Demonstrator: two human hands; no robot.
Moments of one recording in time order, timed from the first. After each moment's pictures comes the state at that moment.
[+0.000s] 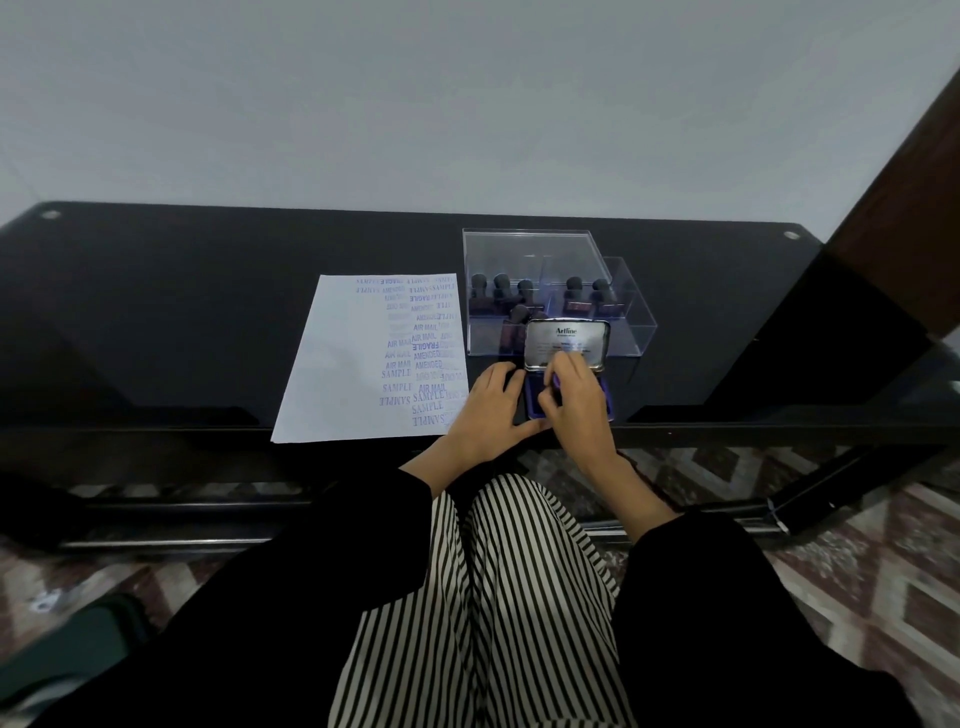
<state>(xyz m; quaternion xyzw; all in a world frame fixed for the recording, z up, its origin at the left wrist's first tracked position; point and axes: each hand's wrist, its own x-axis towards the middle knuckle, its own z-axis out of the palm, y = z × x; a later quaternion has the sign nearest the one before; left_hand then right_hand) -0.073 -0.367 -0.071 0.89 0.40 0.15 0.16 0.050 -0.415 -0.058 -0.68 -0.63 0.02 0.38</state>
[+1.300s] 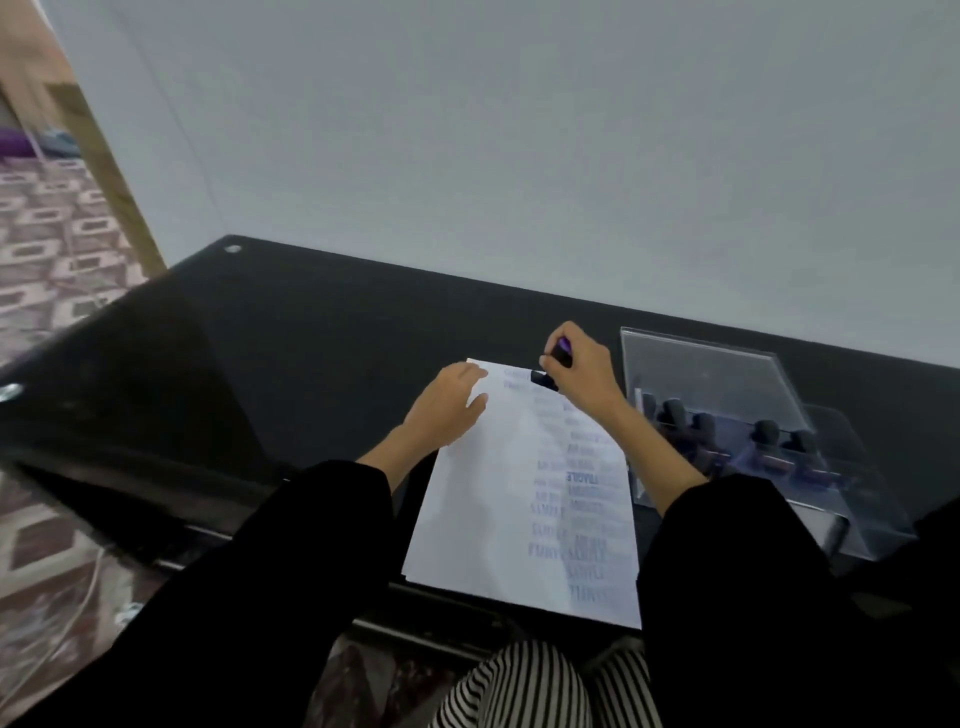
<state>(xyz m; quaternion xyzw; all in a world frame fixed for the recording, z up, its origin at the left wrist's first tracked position) -0.260 -0.186 -0.039 0.79 0.55 0.21 0.16 -0.081 -0.190 0.018 -0.60 -0.68 0.20 0.36</state>
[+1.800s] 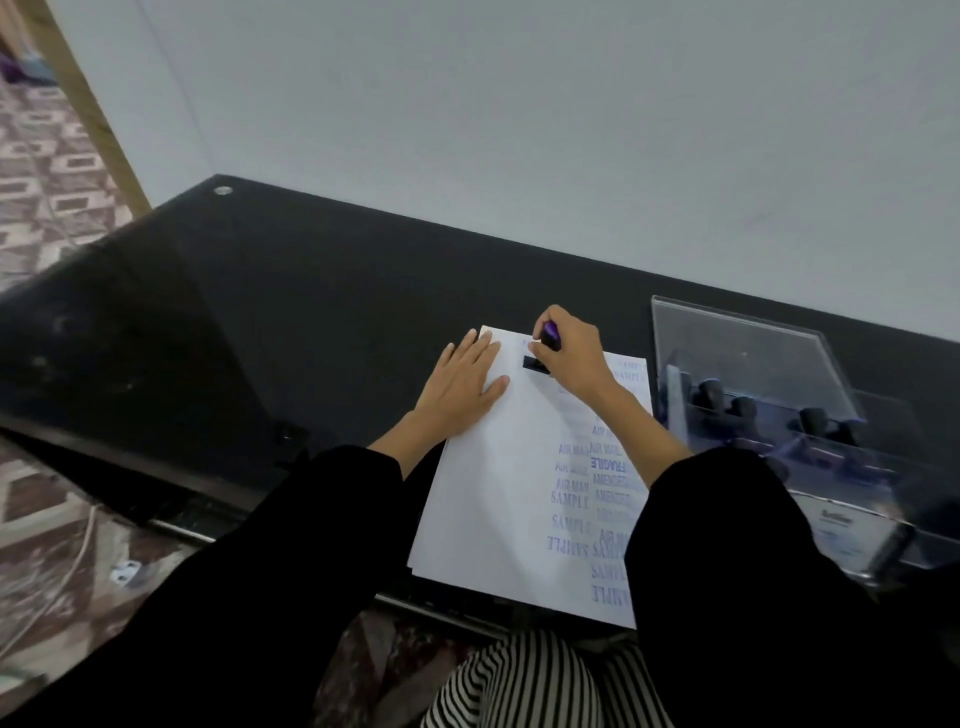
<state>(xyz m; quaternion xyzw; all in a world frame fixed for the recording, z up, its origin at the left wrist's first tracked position) -0.257 -0.167 -0.075 0.80 0.57 0.11 0.12 -0.105 -0.156 -0.022 -0.60 -0.71 0.21 0.31</state>
